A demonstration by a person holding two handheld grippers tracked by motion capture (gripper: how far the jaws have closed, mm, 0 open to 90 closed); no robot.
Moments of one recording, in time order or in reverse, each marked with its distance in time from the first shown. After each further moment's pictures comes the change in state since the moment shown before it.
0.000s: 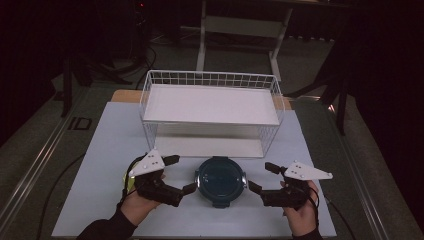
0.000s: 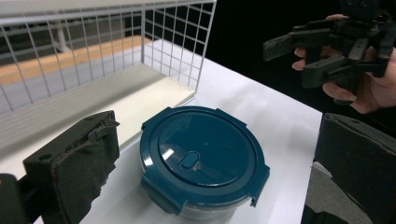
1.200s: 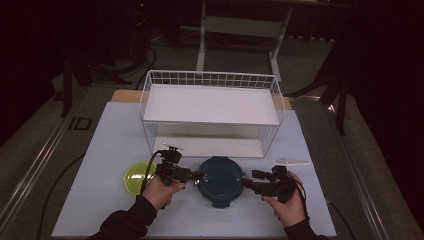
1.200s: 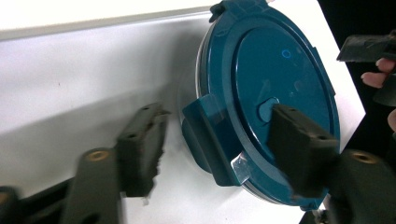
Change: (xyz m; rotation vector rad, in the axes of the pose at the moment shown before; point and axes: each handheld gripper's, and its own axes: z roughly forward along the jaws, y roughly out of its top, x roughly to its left) left arm 0.050 -0.026 0.074 0.424 0.082 -0.564; right arm -0.030 -0.026 0.046 0.190 0.073 0.314
